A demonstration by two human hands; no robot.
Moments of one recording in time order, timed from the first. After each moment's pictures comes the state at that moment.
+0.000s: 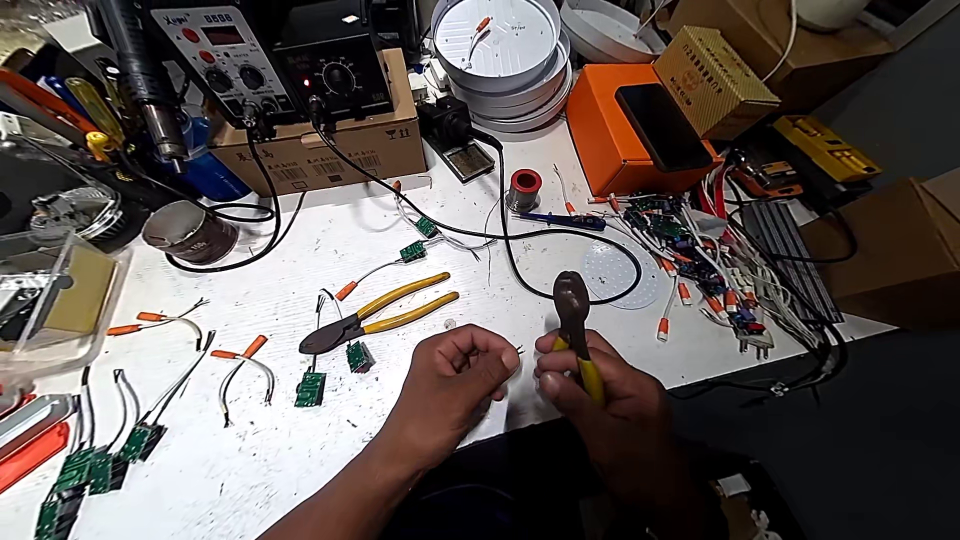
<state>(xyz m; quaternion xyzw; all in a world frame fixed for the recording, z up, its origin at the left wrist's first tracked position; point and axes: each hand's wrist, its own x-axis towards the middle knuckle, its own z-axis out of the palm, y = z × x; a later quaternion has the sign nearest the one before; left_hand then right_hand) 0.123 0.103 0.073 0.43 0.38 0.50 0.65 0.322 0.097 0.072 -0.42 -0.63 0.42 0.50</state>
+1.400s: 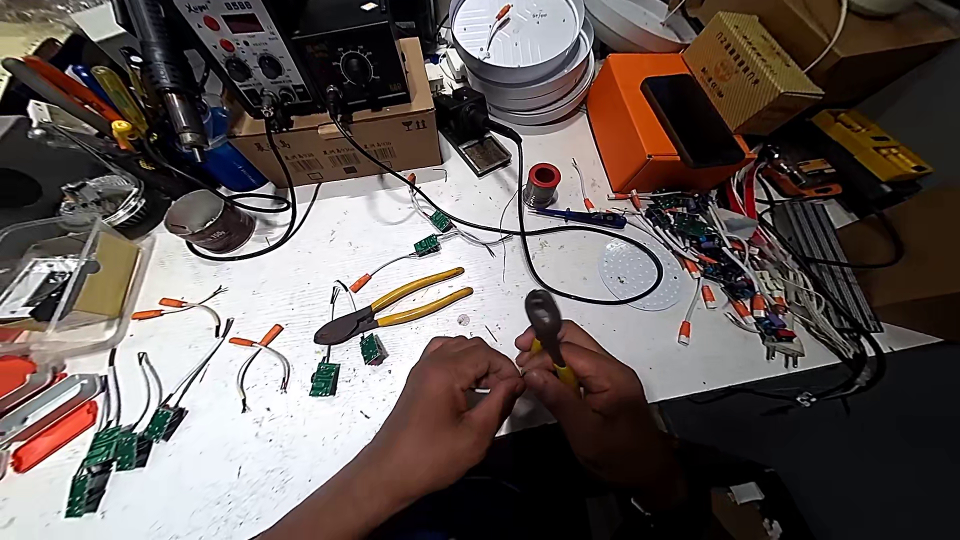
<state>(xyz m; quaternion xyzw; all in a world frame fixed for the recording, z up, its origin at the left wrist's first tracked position) 0.104 0.091 0.071 0.72 0.47 0.39 0.33 0.305 0.113 0.060 -0.34 -0.69 0.43 0.46</state>
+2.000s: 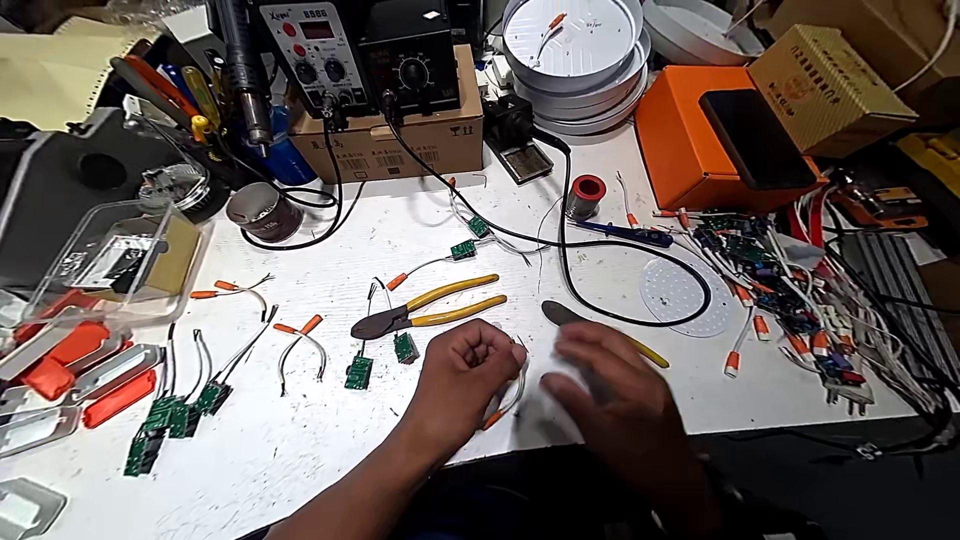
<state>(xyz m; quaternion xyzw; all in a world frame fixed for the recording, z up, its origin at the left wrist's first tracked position) 0.097 0.102 0.064 0.43 0.47 0.53 0.56 0.304 0.123 0.050 -0.44 -0.77 0.26 0.39</state>
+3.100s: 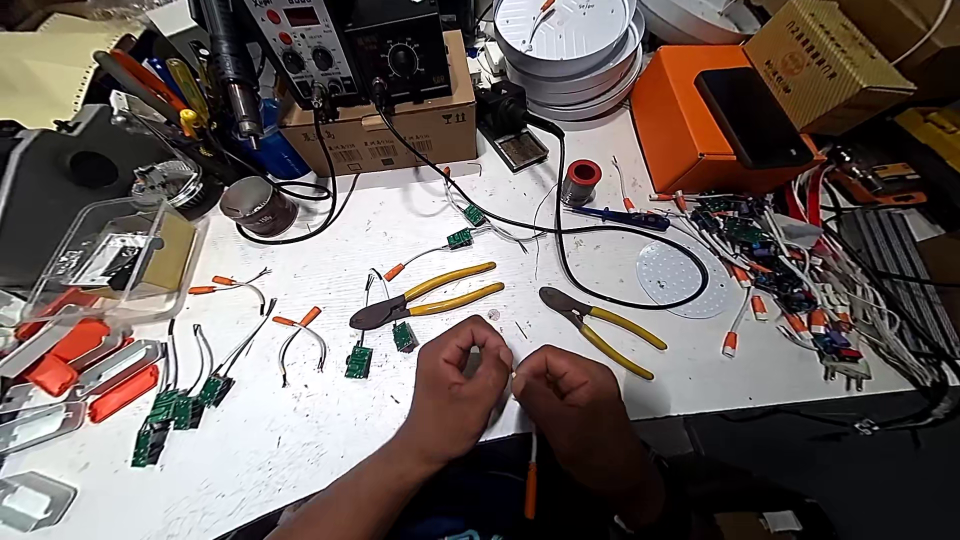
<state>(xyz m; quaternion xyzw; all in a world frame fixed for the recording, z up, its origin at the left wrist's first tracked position) 0.100 0.092 0.048 0.54 0.40 0.59 0.44 0.265 0.100 0.065 -0.39 -0.60 0.56 0.42</state>
